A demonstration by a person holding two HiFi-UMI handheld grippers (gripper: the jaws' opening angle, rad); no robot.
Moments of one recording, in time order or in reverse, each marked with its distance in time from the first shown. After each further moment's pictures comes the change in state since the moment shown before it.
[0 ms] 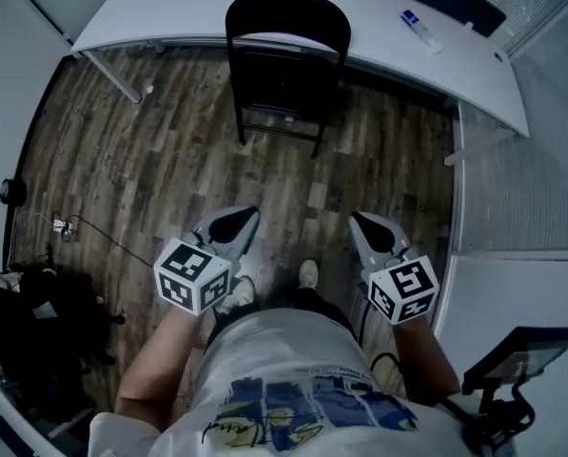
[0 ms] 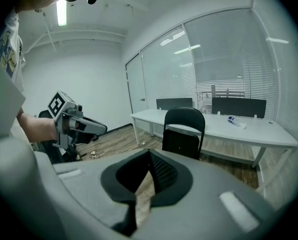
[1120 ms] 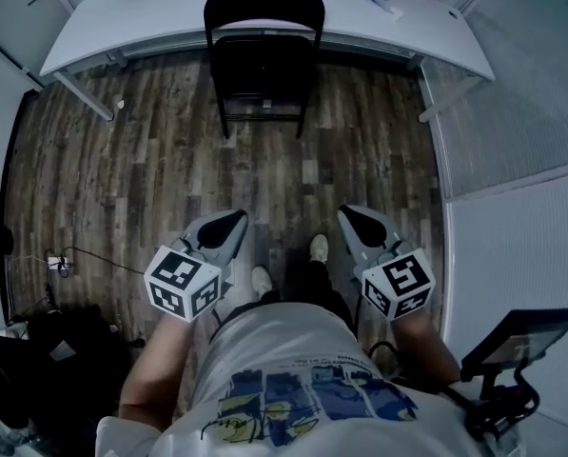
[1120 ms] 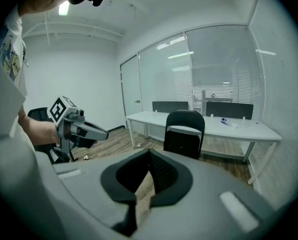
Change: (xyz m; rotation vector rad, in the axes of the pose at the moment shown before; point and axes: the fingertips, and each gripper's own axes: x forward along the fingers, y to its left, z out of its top) left arm -0.109 0.037 -0.041 0.060 0.023 -0.169; right arm -0.007 0.142 0.006 0.024 -0.025 -0.146
